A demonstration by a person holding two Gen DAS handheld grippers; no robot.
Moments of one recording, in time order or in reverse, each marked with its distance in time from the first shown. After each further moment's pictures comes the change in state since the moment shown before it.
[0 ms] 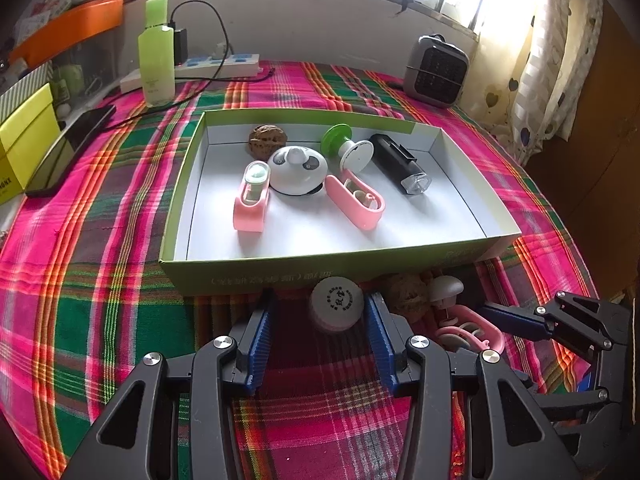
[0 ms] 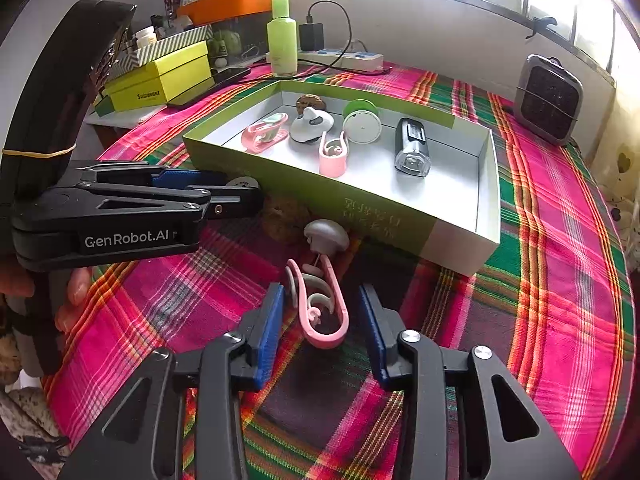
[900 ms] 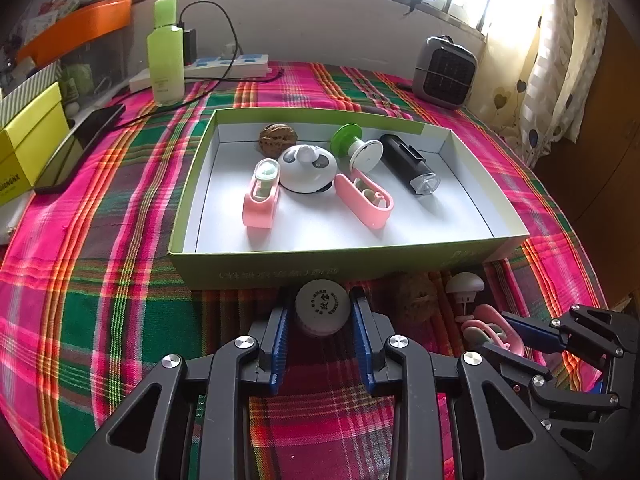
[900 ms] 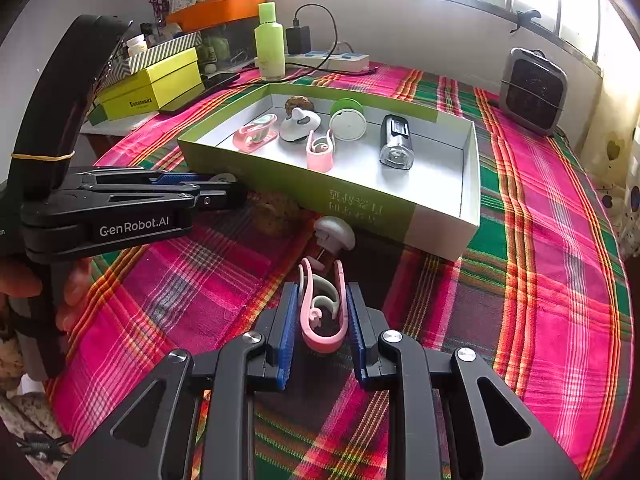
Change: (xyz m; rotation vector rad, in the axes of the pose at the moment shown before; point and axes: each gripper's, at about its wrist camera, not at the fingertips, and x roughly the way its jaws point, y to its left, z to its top) left arm -0.001 0.002 -0.002 -0.009 -0.002 0.032; right arm -0.008 -0.002 -0.007 0.038 -0.011 -0.020
